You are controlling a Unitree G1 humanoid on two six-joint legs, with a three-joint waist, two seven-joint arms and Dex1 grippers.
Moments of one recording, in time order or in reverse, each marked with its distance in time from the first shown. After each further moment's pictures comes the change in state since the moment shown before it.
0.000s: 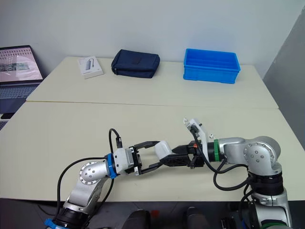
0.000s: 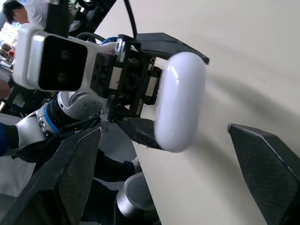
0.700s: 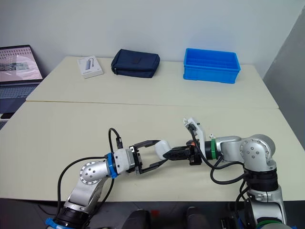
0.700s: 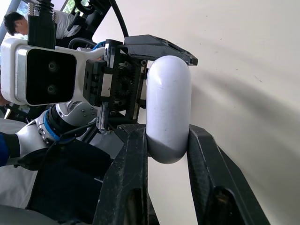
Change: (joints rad) left arm -0.002 0.000 -0.002 0.002 0.030 -0.019 0.022; right arm -0.023 0.024 0.002 0.047 -0.015 0.008 -0.003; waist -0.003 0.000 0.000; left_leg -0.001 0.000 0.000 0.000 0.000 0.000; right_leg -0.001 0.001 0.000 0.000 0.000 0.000
